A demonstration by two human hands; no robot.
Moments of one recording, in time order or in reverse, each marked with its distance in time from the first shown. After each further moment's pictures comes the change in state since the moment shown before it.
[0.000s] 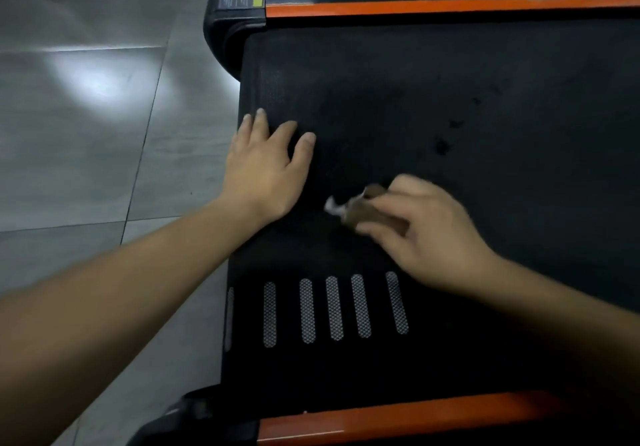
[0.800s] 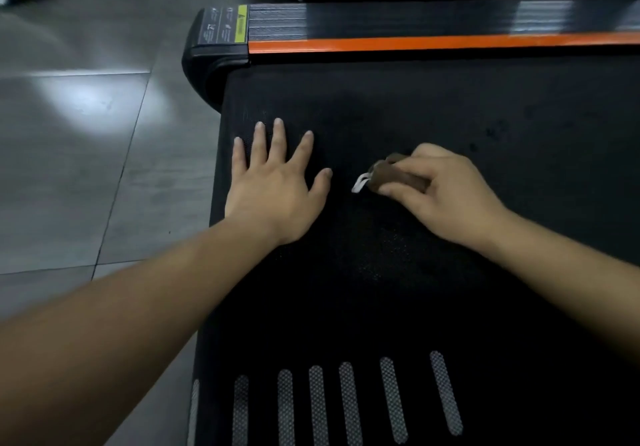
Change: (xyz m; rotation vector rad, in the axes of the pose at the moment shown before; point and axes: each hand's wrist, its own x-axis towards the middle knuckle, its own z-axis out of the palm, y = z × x) left_hand 0.063 0.020 0.019 0.393 -0.069 0.100; right_hand 0.078 0.083 -0.023 -0.023 0.021 0.074
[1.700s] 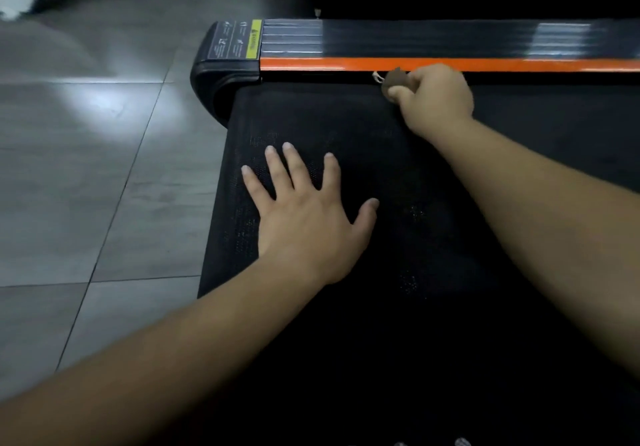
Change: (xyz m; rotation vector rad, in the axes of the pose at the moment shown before) left_hand 0.010 0.036 0.011 0.027 0.067 -0.100; right_hand 0.180 0.060 0.014 -0.117 0.253 0.399
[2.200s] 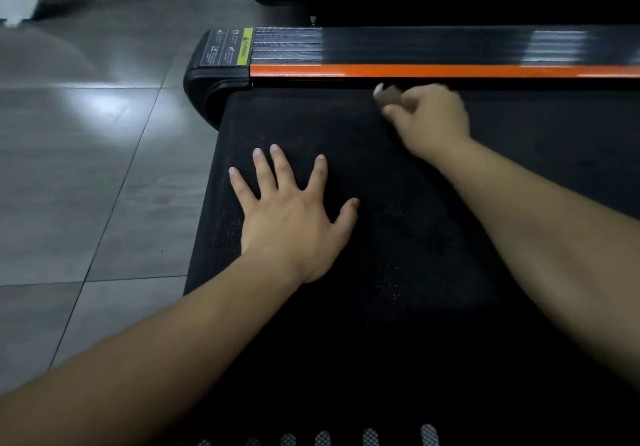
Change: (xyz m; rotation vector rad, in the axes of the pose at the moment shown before) left_hand -0.001 0.002 0.000 0.009 -0.006 0.001; right_hand -0.019 0.027 -0.013 0.018 -0.058 -0.057
